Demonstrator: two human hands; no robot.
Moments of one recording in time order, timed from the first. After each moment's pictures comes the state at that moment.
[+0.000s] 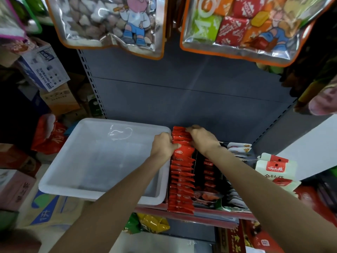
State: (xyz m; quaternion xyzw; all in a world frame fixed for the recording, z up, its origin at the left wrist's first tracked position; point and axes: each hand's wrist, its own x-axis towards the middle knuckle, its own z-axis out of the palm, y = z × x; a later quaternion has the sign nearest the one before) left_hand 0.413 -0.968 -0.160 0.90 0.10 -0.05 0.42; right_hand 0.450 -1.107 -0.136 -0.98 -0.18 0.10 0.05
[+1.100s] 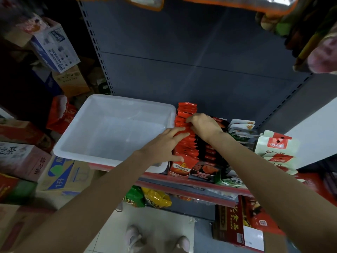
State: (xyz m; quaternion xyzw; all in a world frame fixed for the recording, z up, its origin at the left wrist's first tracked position) left_hand 0.336 -0.954 -0.175 0.95 -0.24 -0.09 0.16; right_hand 0.409 -1.110 -0.137 -0.96 -0.25 0.10 0.05
